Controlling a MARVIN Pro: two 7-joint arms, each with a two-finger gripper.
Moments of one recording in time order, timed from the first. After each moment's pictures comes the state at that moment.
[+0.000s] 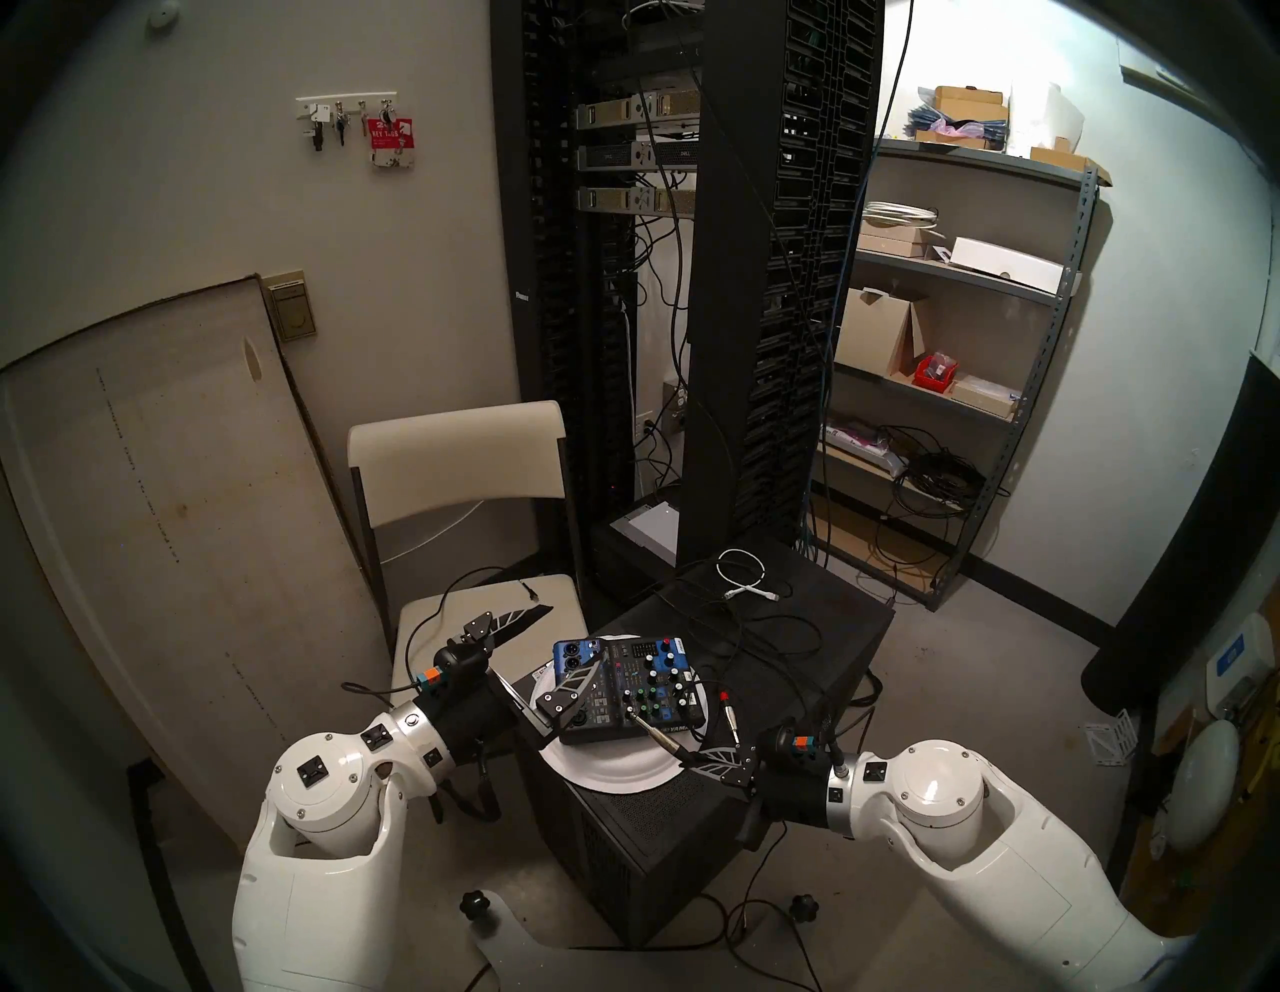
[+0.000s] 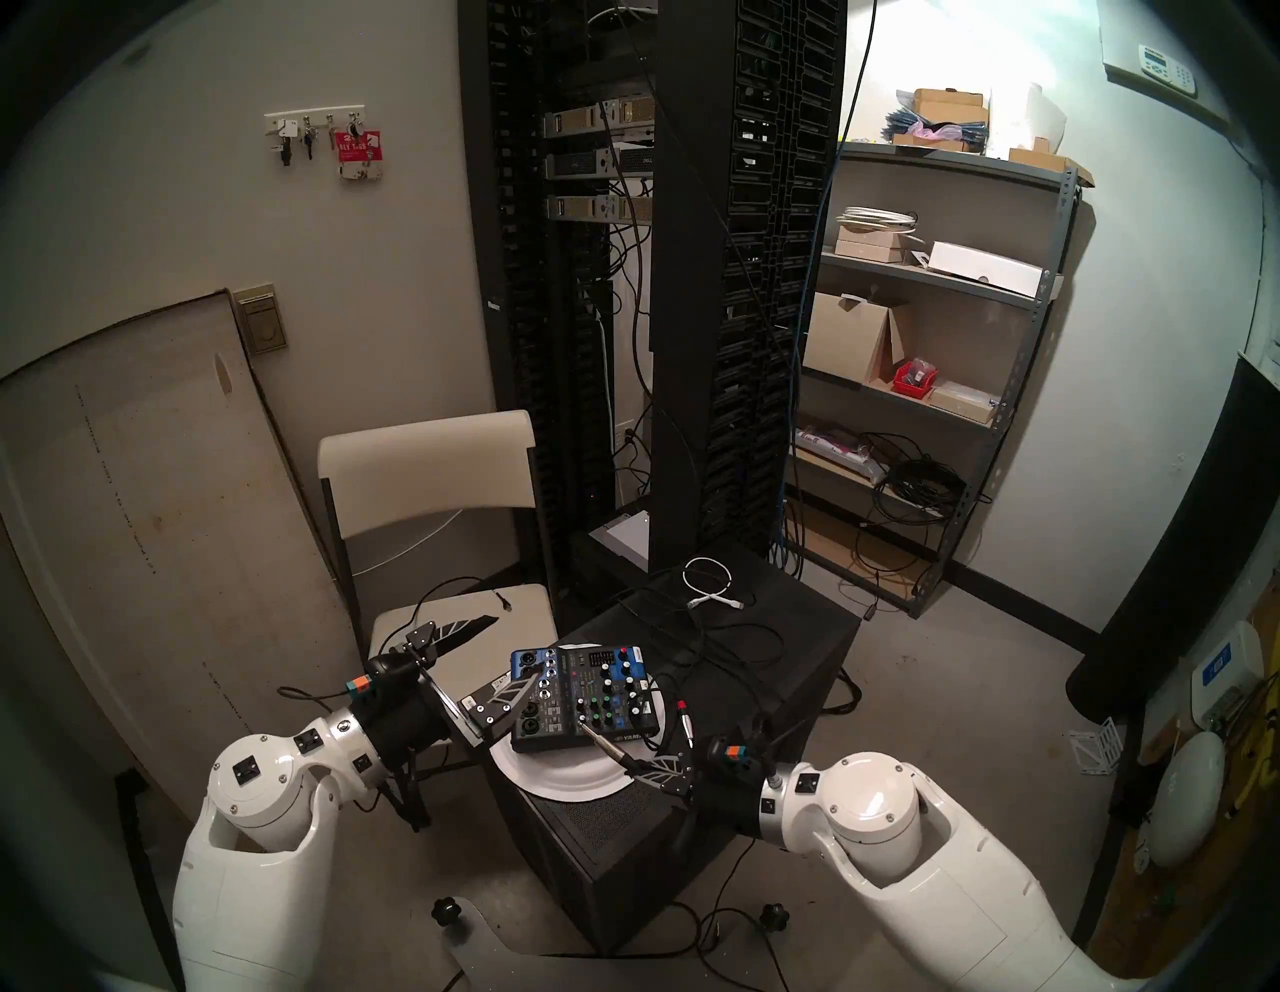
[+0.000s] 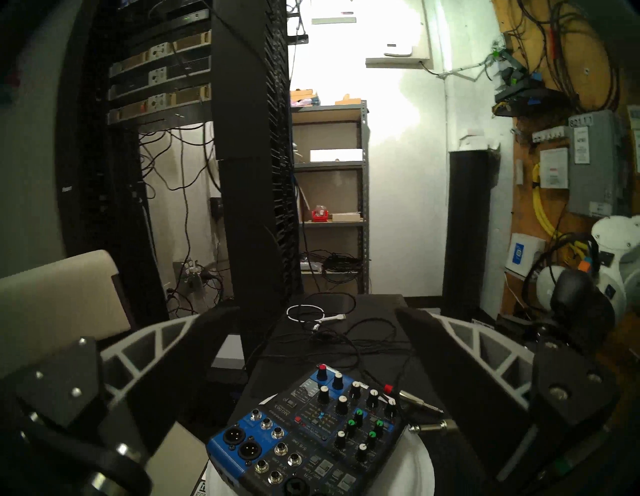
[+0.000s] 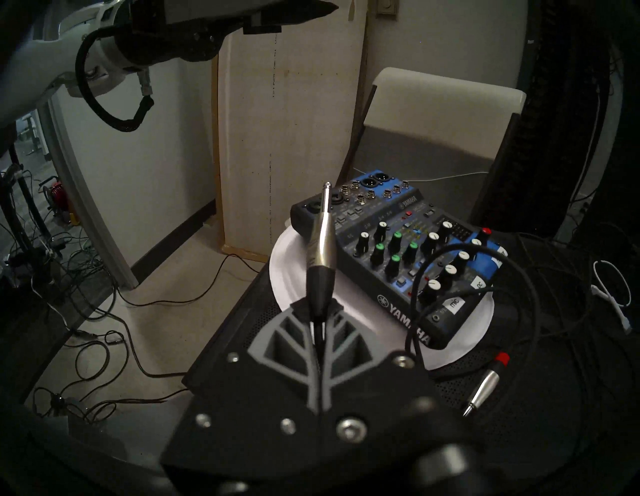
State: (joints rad) left arm 1.88 -1.48 -1.74 -1.88 -0.03 -0.05 -0.92; right arm -1.78 -0.97 1.25 -1.80 0.15 0.15 0.66
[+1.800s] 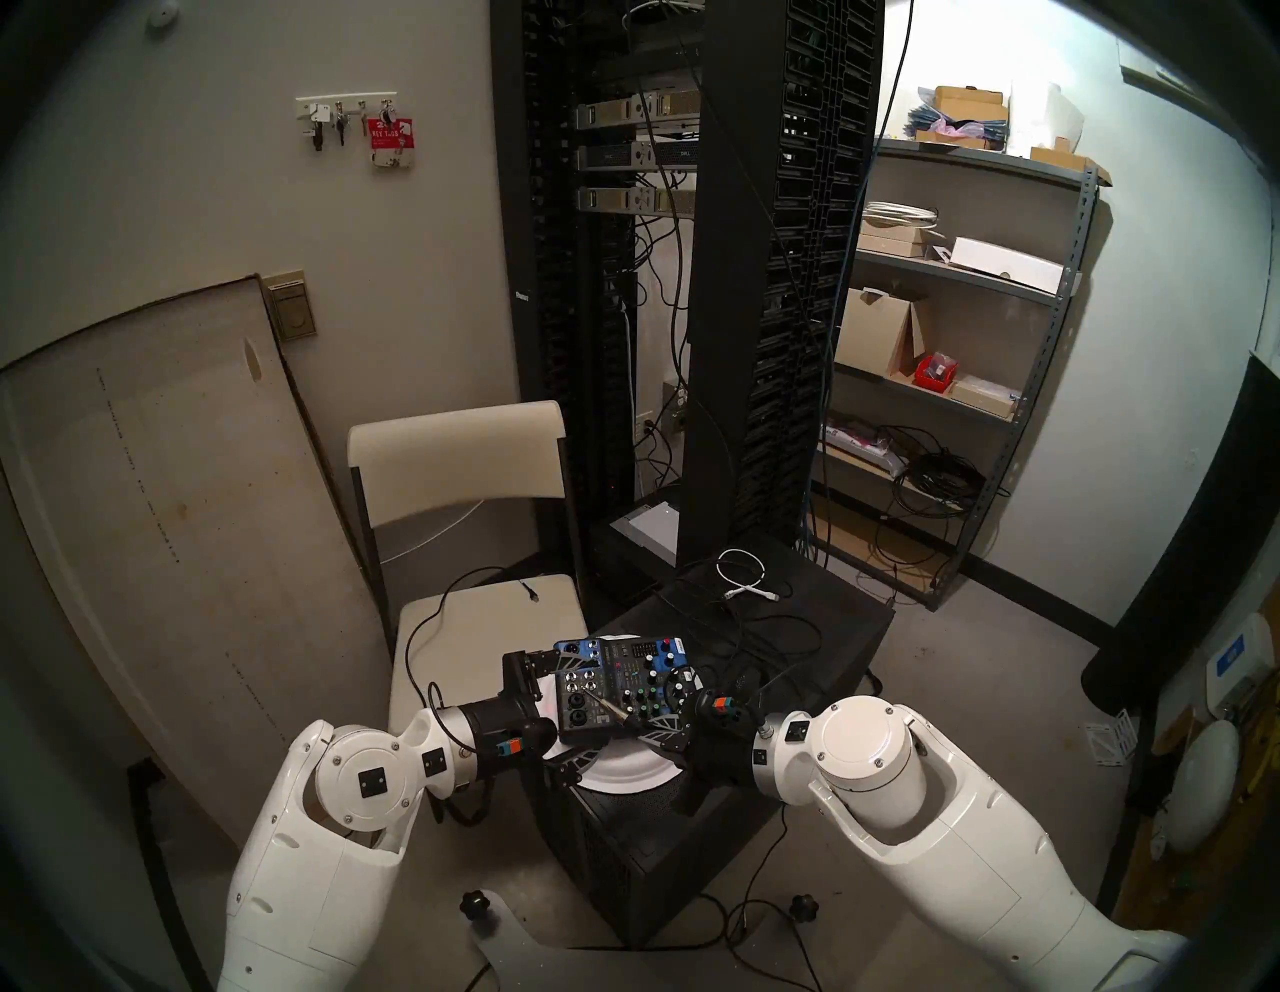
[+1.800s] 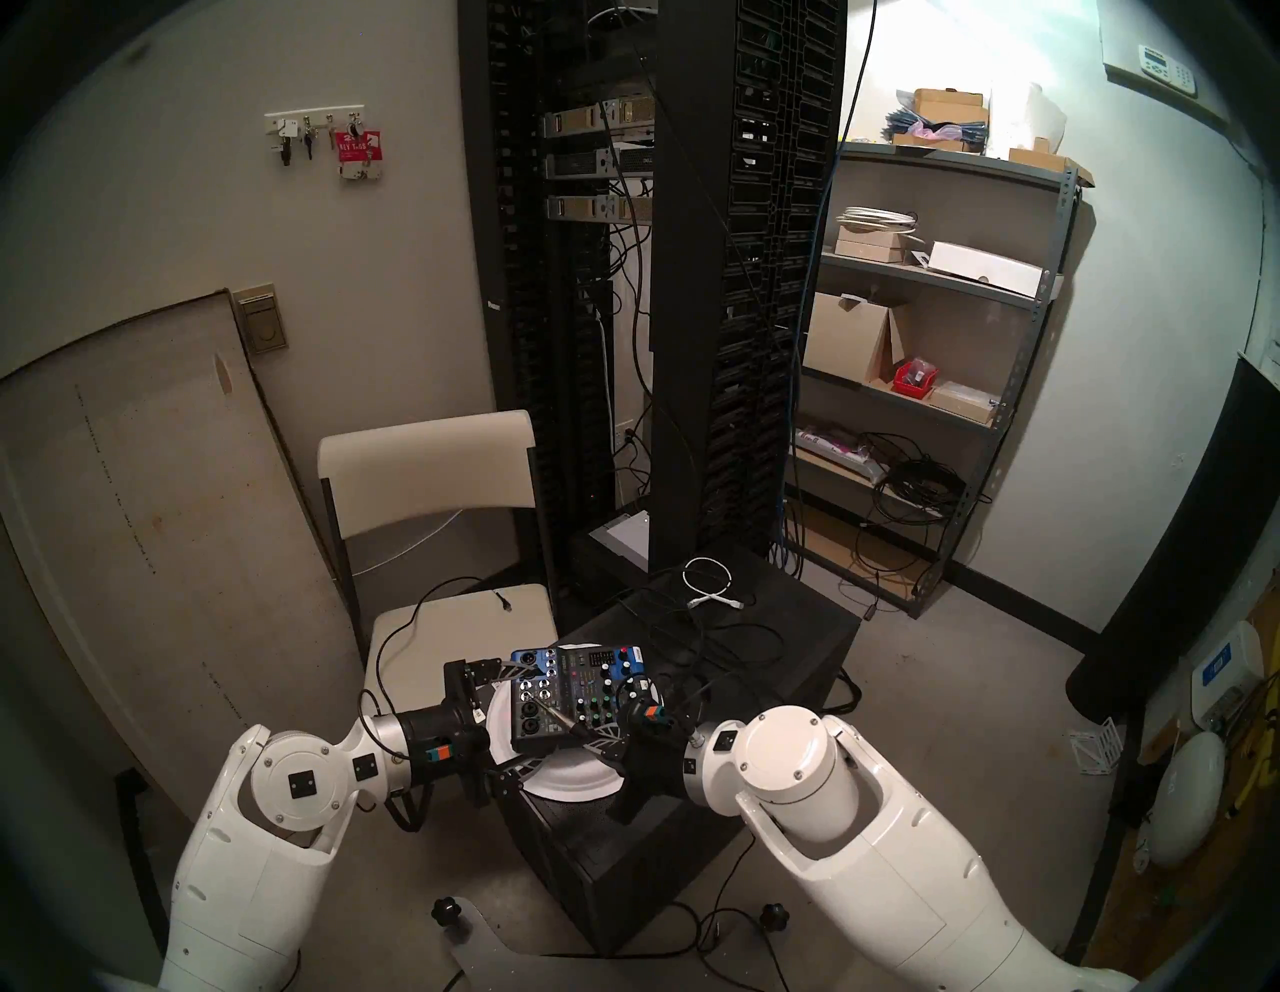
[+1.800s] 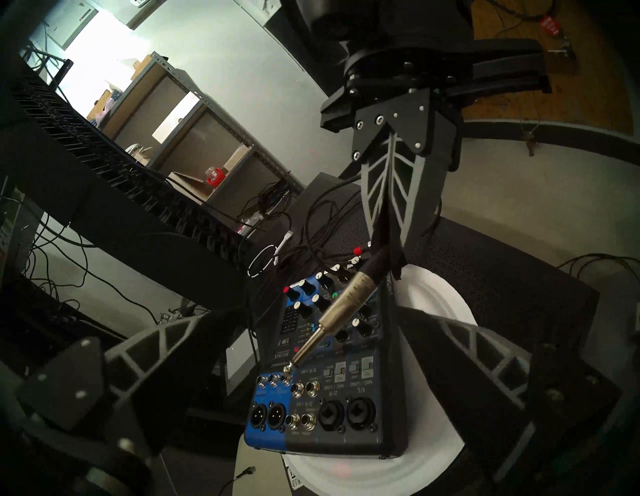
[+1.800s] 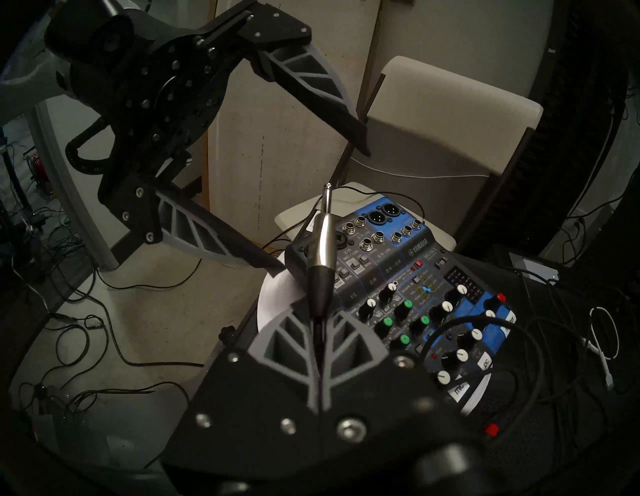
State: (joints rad) left arm 1.82 -1.33 -1.57 -1.83 0.59 -0.40 -0.86; right arm -1.63 -1.07 1.10 -1.88 -0.02 0.43 0.60
